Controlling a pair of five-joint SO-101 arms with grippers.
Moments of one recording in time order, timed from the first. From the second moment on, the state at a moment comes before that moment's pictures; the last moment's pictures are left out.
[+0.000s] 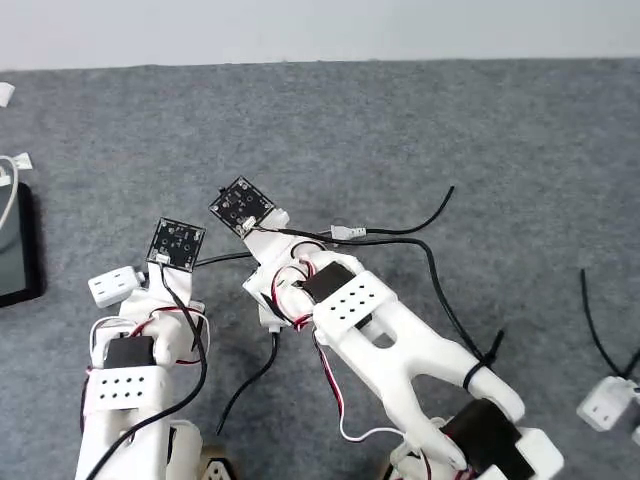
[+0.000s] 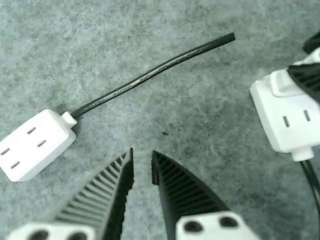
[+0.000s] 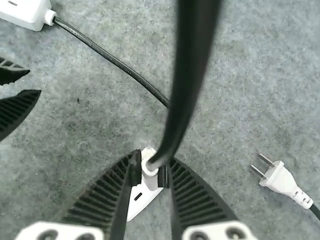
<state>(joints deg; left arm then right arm) -8.4 -53.4 76.7 48.4 -14.2 -41.5 -10.1 36.4 35.9 10.0</state>
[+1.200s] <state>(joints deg) -8.4 -53.4 76.7 48.4 -14.5 -40.0 -4.5 36.9 37.0 3.7</state>
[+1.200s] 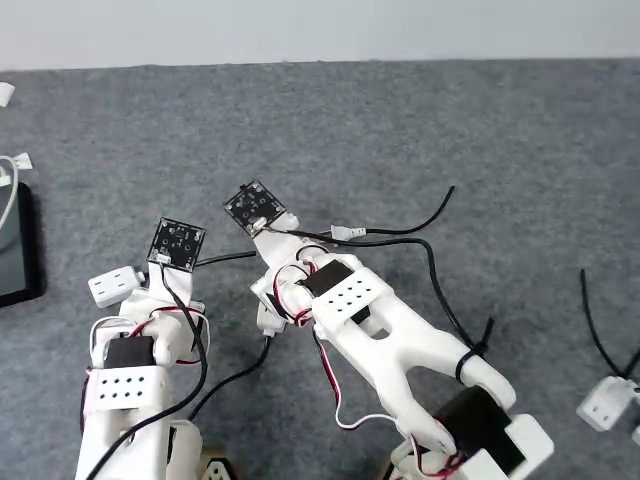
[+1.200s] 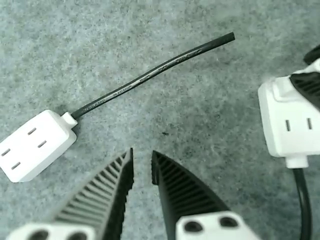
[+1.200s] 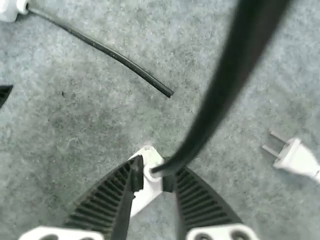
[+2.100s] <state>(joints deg) -14.9 -53.4 76.7 47.7 -14.5 -45.8 12.0 20.8 46.7 -28.4</state>
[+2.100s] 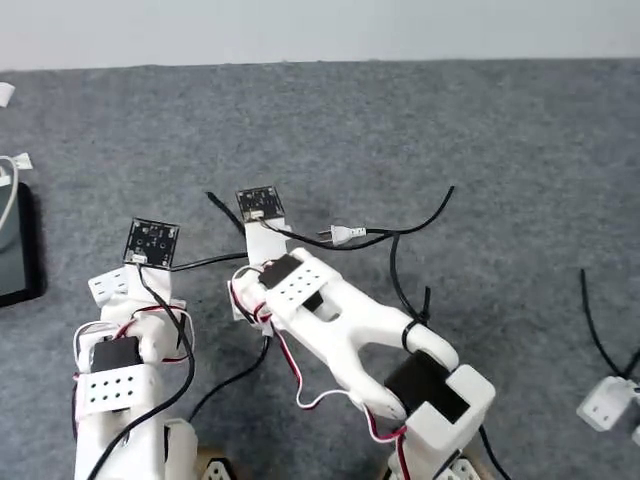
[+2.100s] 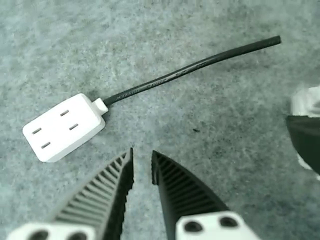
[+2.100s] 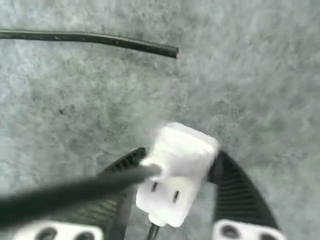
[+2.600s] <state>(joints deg) -14.9 -53.4 76.7 47.7 -14.5 -25.4 -3.1 19.5 70.0 -11.6</state>
